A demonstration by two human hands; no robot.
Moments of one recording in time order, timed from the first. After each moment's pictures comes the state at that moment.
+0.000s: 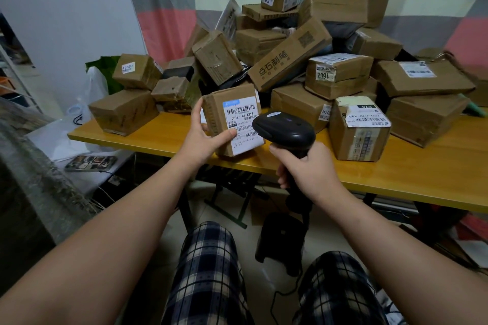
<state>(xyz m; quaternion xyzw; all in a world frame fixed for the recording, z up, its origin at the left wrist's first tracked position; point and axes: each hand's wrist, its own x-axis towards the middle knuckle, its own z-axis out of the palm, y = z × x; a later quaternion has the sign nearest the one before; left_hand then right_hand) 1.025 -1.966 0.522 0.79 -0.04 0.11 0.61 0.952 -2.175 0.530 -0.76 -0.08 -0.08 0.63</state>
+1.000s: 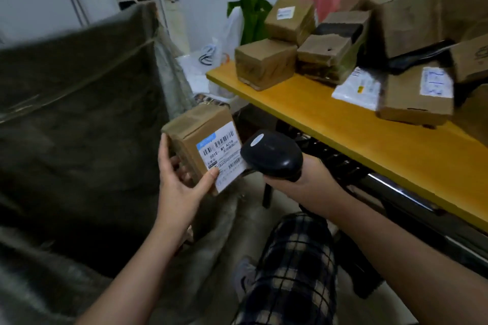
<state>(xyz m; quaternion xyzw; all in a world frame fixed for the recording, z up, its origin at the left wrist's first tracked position) 0.860 -1.780 0.422 0.71 0.20 0.35 0.58 0.980 -1.970 0.470 -0.78 -0.35 0.14 0.50</state>
